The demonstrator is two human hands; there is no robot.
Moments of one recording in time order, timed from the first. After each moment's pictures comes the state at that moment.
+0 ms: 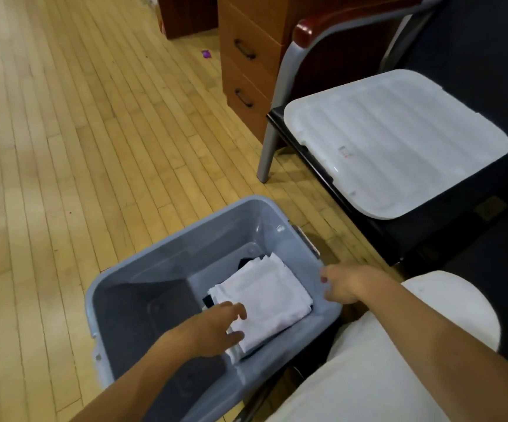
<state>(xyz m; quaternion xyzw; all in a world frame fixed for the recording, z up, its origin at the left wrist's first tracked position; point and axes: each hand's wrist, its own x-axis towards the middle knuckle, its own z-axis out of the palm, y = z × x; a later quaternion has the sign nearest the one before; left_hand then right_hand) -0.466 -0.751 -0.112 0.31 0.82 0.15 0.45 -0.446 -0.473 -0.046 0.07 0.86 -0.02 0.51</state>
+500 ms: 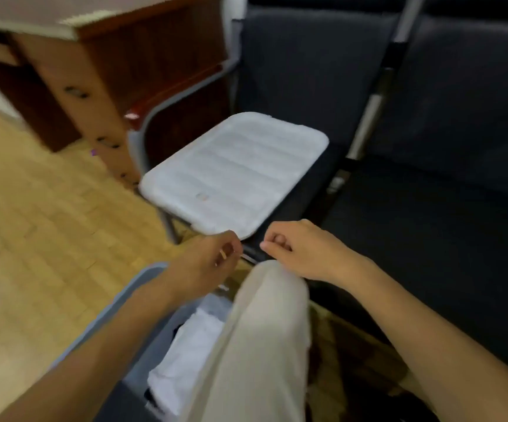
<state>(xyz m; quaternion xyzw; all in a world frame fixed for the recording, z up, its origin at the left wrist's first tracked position) -0.475 -0.505 0.043 0.51 0.80 0.26 0.19 -0.326 -0.344 0.069 0.21 0.92 -0.32 0.02</state>
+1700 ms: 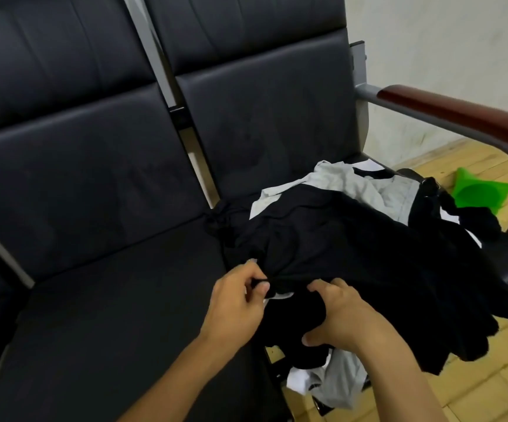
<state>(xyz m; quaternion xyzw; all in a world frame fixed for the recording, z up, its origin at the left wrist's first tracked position) -0.012 -0.155 0.010 0.75 0.54 0.28 0.27 0.167 -0.188 0.010 0.73 0.59 -0.35 0.00</state>
